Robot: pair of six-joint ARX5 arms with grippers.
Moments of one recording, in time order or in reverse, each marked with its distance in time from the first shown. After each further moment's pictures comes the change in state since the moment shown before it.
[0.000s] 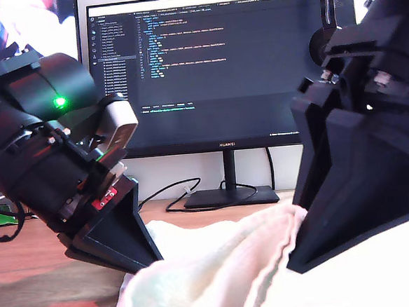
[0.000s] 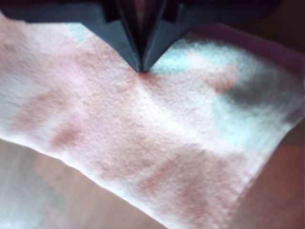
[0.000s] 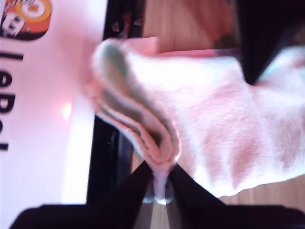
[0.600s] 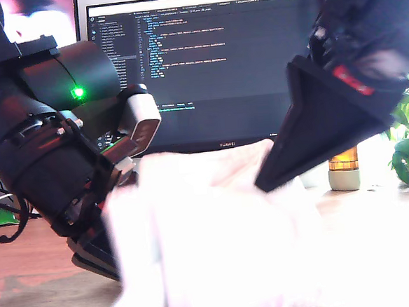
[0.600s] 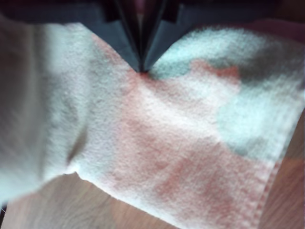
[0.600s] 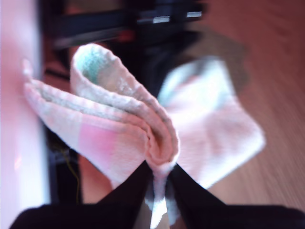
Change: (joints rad) left arm -0.091 -0.006 0.010 -0.051 -0.012 0.000; right arm -0.177 0.011 0.080 0.044 -0.050 0.148
